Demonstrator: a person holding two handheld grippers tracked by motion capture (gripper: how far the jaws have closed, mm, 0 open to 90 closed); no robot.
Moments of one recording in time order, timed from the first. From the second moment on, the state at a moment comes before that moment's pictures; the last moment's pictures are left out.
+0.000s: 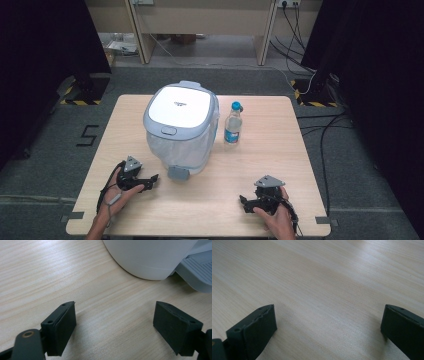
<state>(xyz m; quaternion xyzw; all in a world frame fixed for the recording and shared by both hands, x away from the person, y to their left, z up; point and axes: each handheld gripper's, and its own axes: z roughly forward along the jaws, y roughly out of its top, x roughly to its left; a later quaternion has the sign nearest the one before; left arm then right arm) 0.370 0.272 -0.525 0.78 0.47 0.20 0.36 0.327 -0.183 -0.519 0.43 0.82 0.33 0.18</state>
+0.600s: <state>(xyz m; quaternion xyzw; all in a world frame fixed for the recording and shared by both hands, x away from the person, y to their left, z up) 0.370 0.272 -0.525 0.78 0.47 0.20 0.36 0.327 -0.183 -0.519 0.43 0.82 0.33 0.18</state>
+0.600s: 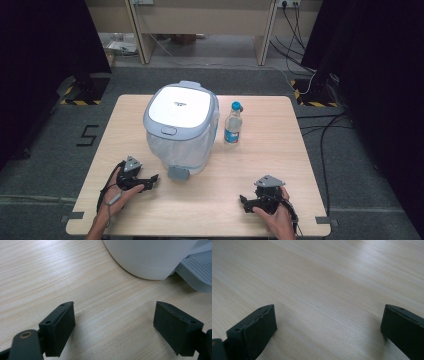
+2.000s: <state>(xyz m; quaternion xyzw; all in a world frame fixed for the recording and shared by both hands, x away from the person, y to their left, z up) 0.349 0.294 -0.470 0.71 0.46 0.24 0.48 0.328 -0.184 -0.519 0.43 0.82 0.33 0.18</state>
